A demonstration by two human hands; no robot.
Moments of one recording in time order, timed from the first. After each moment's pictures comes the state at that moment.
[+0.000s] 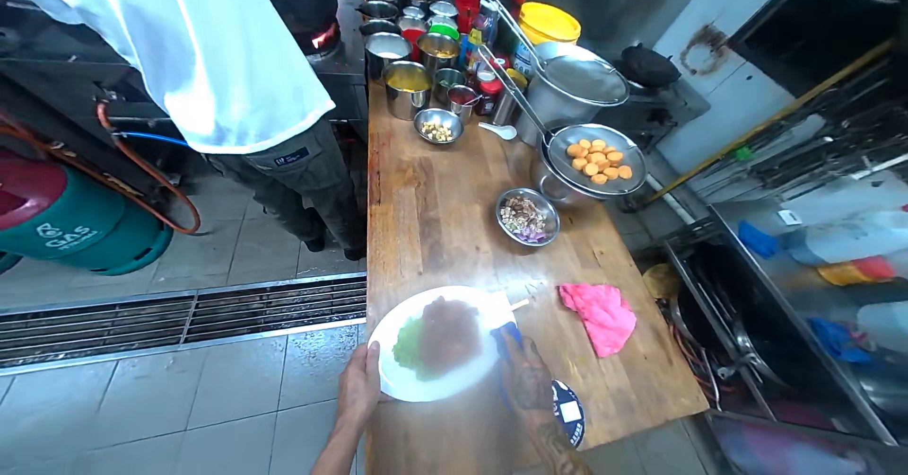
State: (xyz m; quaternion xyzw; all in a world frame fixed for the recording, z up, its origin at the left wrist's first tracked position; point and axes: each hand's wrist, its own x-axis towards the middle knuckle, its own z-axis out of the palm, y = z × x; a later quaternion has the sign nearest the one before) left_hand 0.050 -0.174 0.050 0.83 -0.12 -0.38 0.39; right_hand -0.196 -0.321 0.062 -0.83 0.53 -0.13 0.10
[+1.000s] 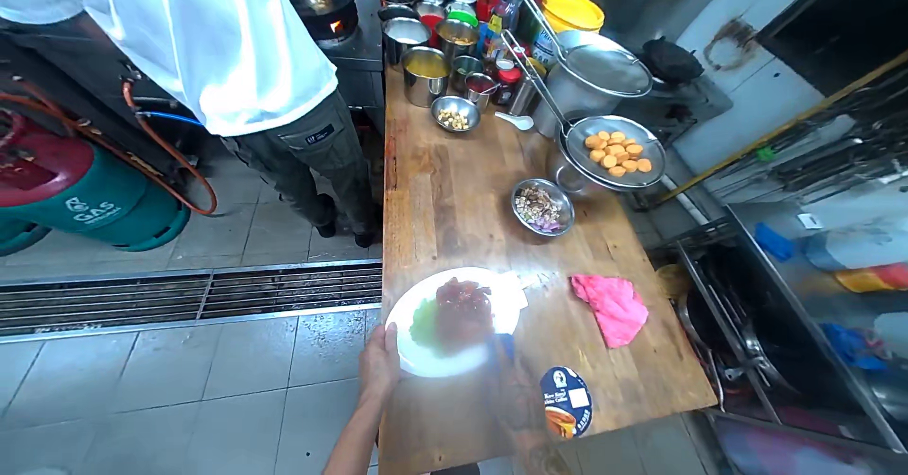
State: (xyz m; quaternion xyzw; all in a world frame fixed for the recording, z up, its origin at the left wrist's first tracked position) left_hand 0.039 -0.179 0.058 0.82 -0.07 -0.39 0.40; right_hand -0.187 -0.258 0.063 -0.86 0.51 -0.04 0.08
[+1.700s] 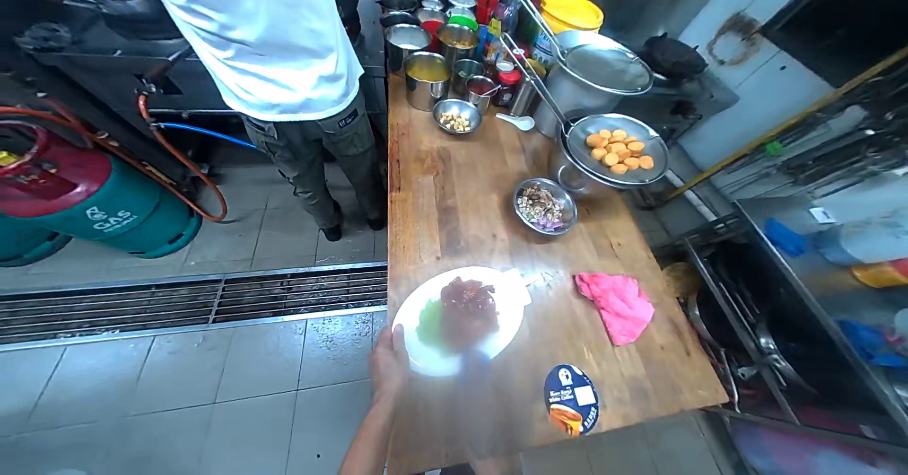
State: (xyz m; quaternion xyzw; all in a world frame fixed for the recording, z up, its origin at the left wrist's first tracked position) left_hand 0.031 -0.182 0.059 0.83 -0.05 -0.37 0.40; right_hand -0.140 -0.199 0.087 -0.80 0.55 0.02 0.23
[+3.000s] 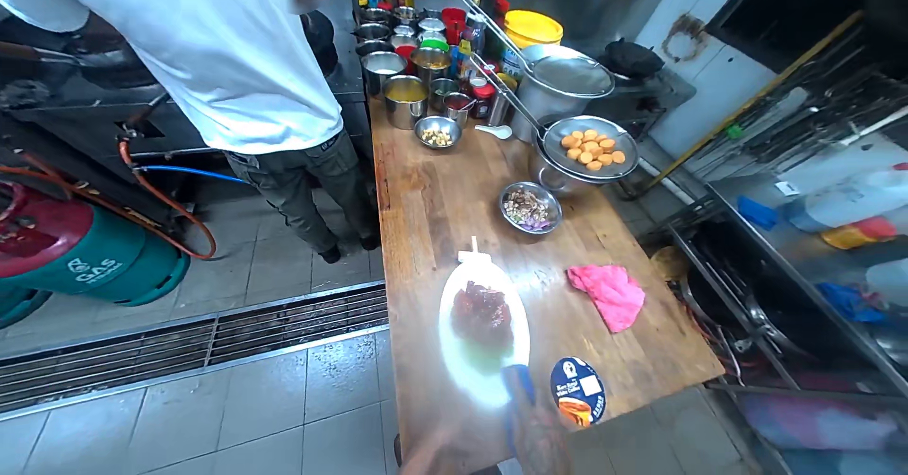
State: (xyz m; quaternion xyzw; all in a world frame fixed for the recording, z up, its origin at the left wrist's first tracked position) left_hand -0.034 -0.161 0.080 0.64 -0.08 -0.71 0.28; right_hand -0.214 -0.199 0.065 -0.81 0.57 -0.02 0.11
